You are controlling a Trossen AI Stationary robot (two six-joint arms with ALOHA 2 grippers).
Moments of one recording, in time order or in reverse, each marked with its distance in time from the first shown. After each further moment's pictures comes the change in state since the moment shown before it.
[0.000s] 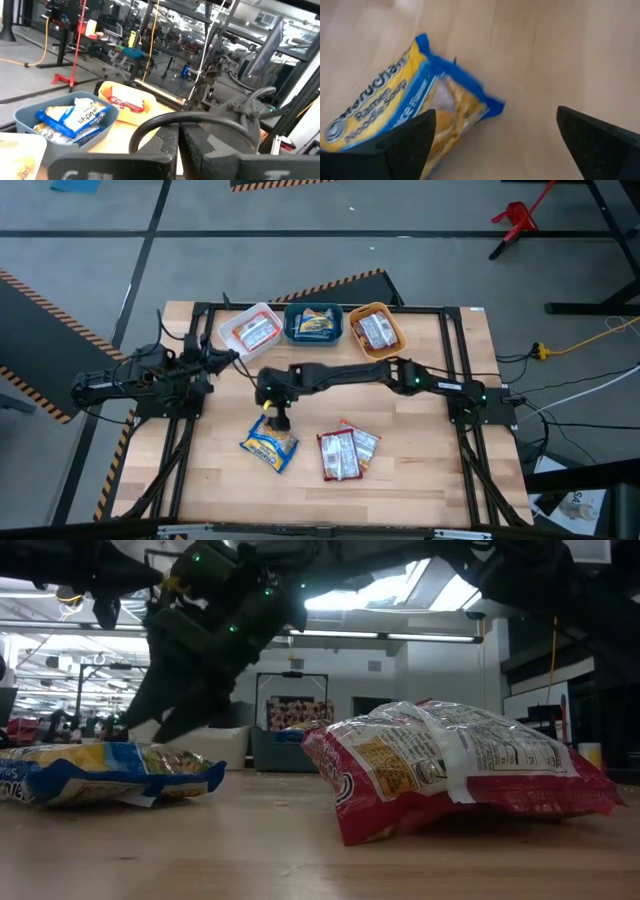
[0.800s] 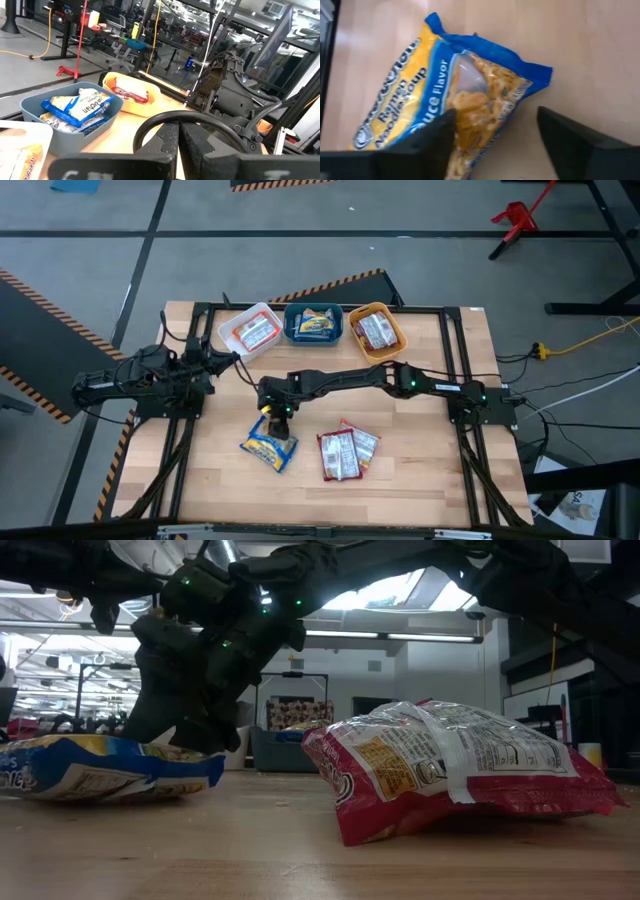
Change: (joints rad) left arm 0.000 0.000 0.000 -0.049 -0.005 -0.003; right arm 0.019 0.061 -0.002 -0.043 -0.098 0.248
